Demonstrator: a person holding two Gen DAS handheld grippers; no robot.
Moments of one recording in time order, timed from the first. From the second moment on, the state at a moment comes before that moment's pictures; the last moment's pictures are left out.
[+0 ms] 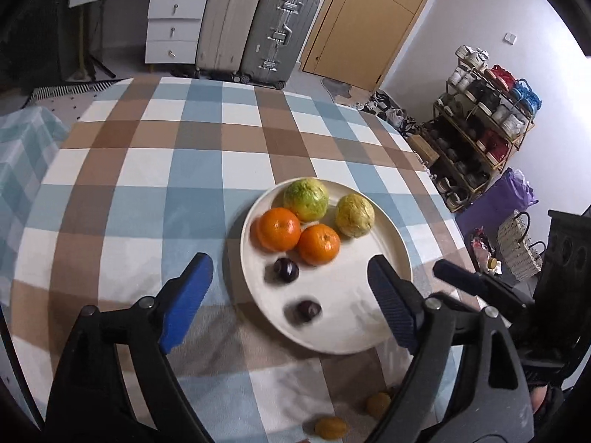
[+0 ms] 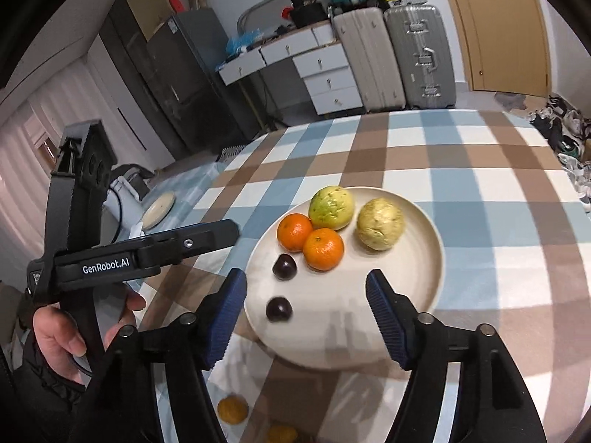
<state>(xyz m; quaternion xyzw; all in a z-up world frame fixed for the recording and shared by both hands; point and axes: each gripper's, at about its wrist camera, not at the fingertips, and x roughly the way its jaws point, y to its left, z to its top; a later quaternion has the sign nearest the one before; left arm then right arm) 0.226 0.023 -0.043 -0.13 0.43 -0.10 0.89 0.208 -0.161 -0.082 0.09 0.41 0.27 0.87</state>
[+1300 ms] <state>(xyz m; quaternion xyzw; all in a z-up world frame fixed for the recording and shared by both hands) 0.014 -0.005 -0.048 -0.06 0.38 -0.06 0.92 0.048 -0.197 -0.063 0.10 0.37 0.24 0.89</state>
